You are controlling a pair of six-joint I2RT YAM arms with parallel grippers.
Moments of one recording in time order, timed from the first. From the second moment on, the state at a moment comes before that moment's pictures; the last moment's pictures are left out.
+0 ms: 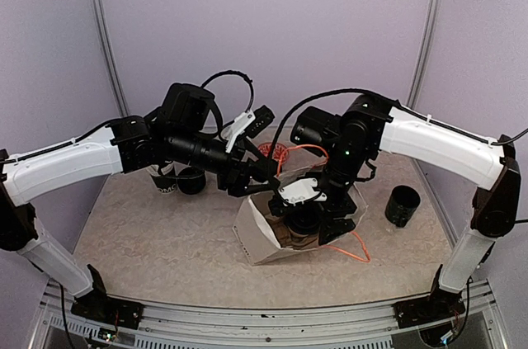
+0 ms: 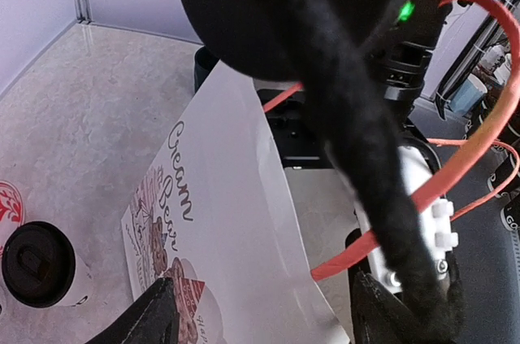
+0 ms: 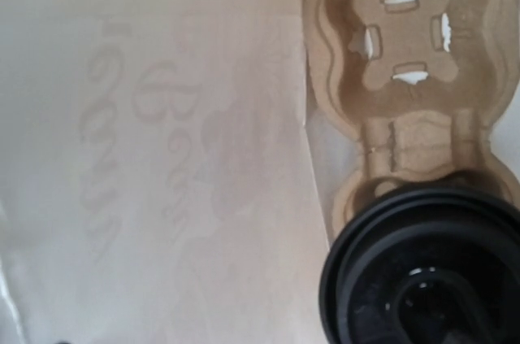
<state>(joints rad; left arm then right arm) -0.92 1.48 1.36 -0.38 0.50 0.06 1.00 1.72 1.71 -1.37 -0.22 -0.84</state>
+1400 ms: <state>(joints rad) -0.83 1.59 1.43 -0.37 0.36 0.02 1.00 1.66 1.87 -1.36 -0.18 -0.90</state>
